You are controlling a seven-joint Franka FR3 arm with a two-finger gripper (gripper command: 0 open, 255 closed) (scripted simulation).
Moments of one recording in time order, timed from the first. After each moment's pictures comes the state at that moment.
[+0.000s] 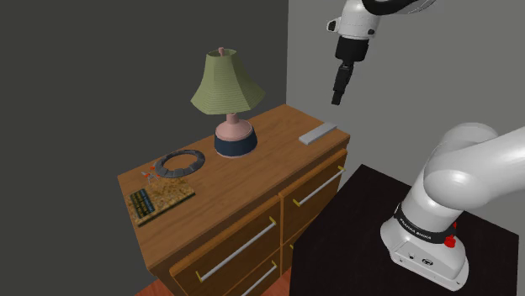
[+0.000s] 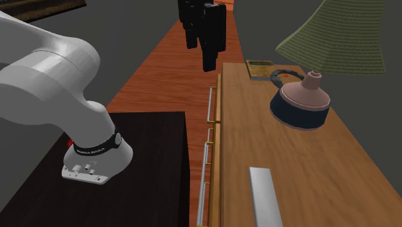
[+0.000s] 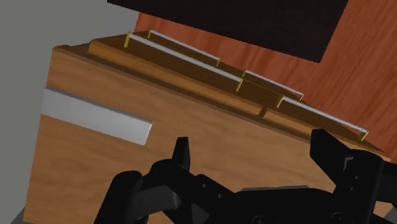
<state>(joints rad) 0.00 -0.80 -0.12 -2.51 0.02 1.74 -0.42</state>
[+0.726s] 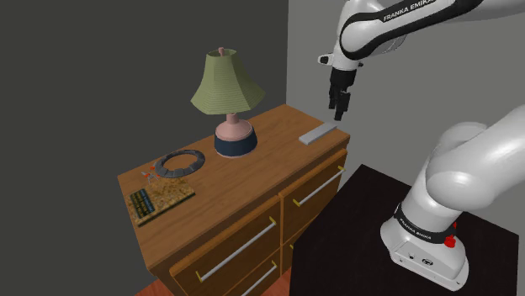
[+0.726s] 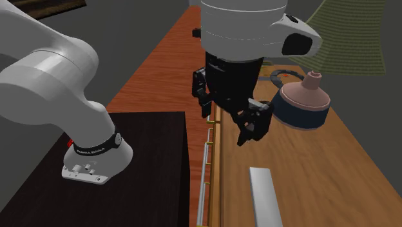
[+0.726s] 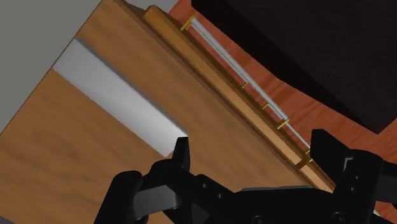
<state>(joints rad) 0.05 -0.55 -0.37 -2.57 -0.13 2.03 -0.93</state>
